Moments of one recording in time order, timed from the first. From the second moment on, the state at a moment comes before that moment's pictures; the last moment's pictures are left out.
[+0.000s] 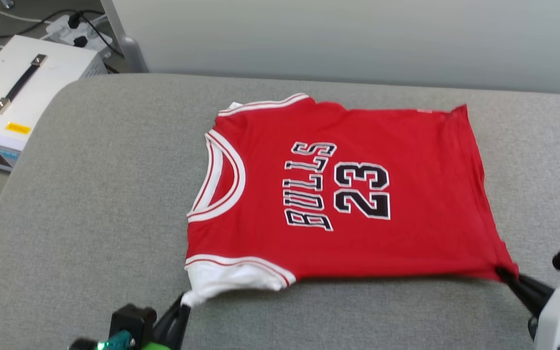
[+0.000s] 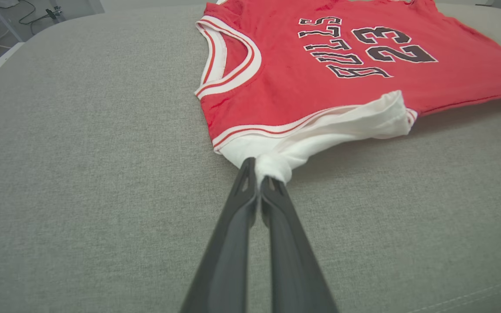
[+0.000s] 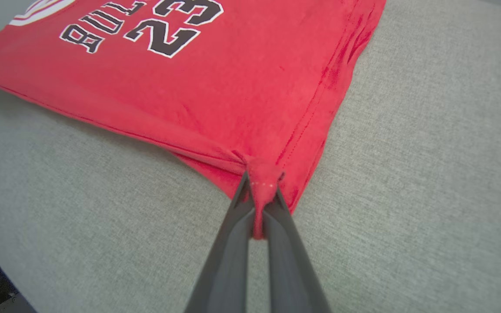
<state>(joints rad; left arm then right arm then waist) 0.01 0.60 -0.65 -0.07 -0.63 0.25 -0.11 -0.35 -0.85 0.95 0.36 1.02 0.13 -0.19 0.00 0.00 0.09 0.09</state>
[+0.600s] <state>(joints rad) 0.13 0.62 -0.67 -0.09 -0.69 0.26 -0.08 -0.02 -0.86 0.69 0.18 1.02 0.13 -0.05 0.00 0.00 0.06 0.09</state>
